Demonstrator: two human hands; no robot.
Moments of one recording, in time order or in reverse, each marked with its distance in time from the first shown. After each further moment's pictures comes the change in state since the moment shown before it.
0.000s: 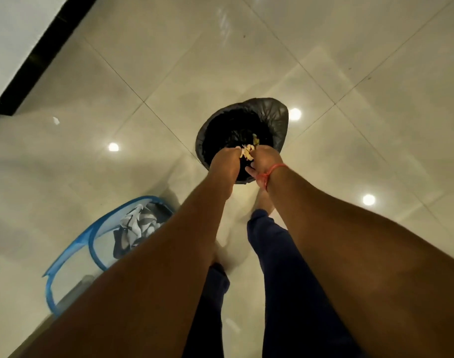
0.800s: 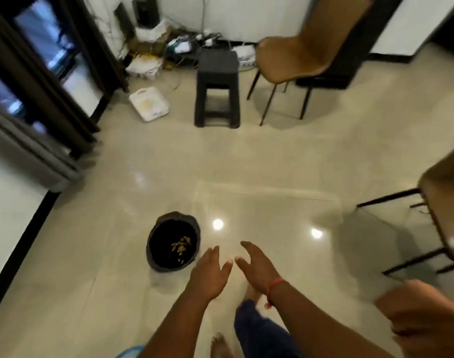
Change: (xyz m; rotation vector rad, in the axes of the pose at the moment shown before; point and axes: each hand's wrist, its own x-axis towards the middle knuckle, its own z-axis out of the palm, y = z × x) left_hand -0.274 -0.139 -0.045 1.400 -0.372 0.852; right_hand -0.387 0.241 -0.029 -0.194 0.543 -0.539
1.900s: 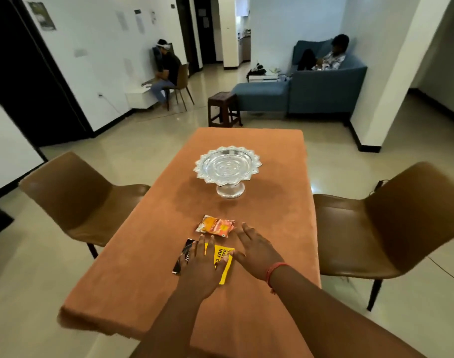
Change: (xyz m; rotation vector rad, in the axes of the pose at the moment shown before) left_hand -0.502 0.418 0.596 0.946 -0.133 1.351; right_hand -0.748 0.543 -0.185 -0.023 1.104 0.572
